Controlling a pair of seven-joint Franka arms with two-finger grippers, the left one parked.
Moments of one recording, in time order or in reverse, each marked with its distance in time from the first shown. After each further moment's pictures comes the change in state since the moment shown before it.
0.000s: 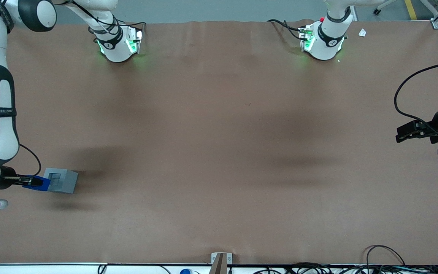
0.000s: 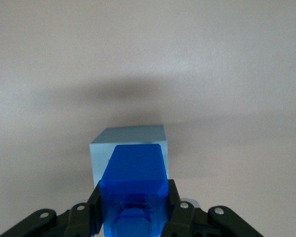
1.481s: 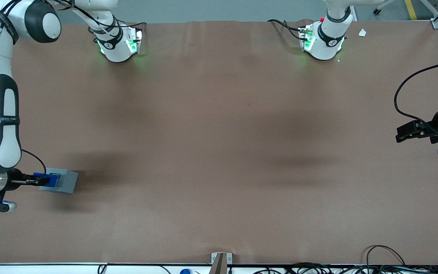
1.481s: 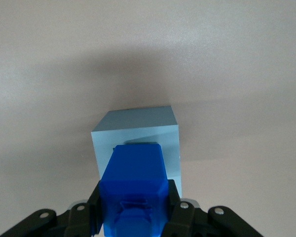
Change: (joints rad) arm 0.006 0.080 0.007 0.104 -0.013 -0.121 0.045
